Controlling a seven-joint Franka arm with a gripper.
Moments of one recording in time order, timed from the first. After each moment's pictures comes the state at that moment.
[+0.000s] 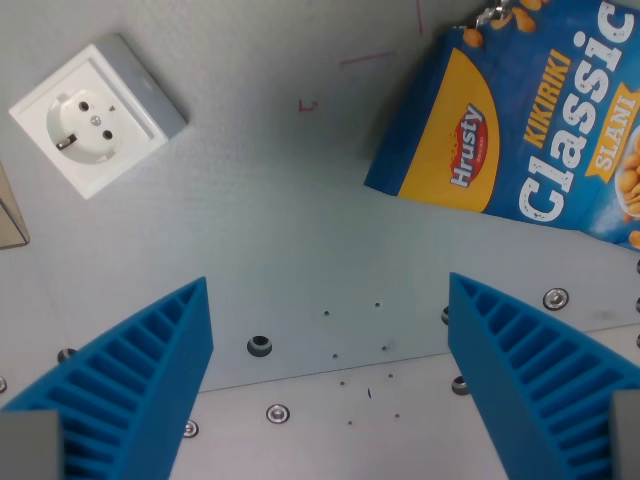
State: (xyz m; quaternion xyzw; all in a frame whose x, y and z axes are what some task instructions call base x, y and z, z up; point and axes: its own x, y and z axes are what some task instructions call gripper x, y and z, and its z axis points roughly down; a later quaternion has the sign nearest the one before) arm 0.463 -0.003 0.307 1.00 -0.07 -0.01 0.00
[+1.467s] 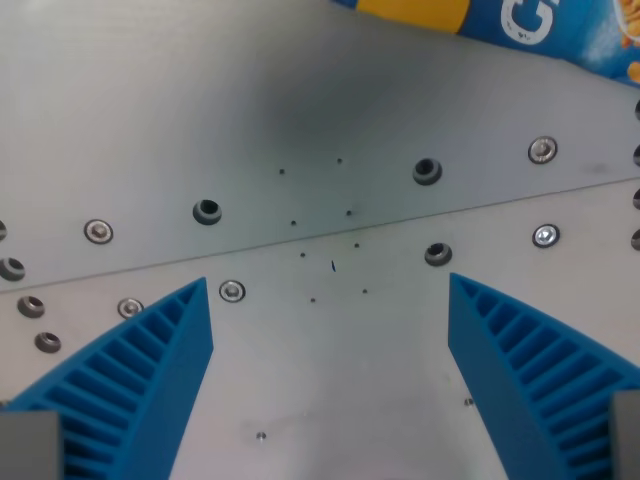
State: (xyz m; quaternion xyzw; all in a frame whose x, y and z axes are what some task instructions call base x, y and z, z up) arm 0.372 -0.011 0.290 1.00 -0.07 -0.05 0.01
